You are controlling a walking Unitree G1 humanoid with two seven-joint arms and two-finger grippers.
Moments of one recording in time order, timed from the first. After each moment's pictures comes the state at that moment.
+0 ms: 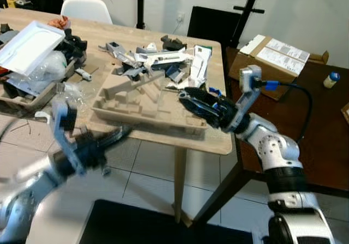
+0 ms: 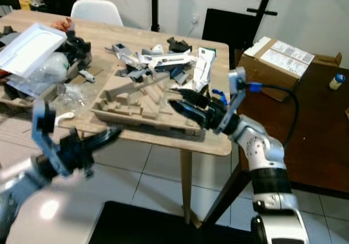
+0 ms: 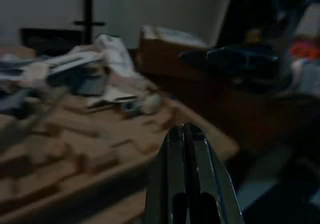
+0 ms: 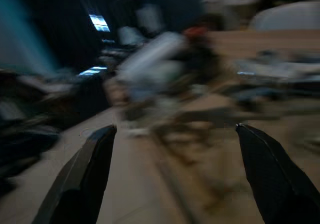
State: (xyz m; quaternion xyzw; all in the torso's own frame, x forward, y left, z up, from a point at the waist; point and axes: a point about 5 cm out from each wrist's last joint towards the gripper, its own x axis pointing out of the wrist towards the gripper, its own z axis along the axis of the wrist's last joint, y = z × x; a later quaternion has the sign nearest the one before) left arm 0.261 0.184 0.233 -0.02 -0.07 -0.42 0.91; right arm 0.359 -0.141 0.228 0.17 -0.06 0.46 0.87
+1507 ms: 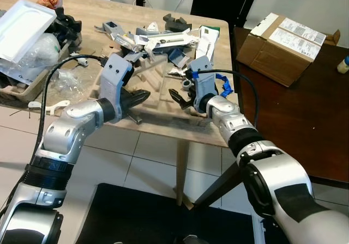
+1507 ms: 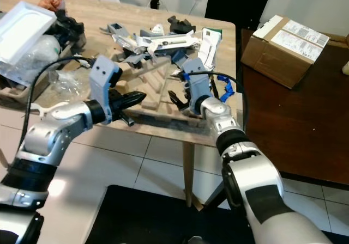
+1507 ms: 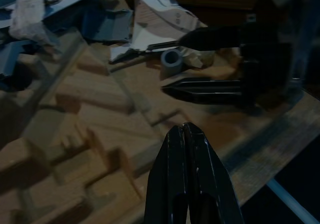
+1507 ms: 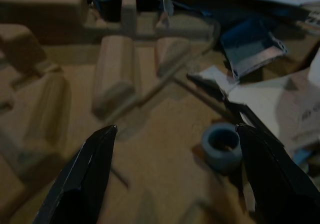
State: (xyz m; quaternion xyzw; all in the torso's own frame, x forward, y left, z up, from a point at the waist) left arm 0.338 0.142 0.242 0.08 0.01 -0.40 0.91; right arm 0.413 -0.092 0.214 -0.09 -0.01 0.24 0.97
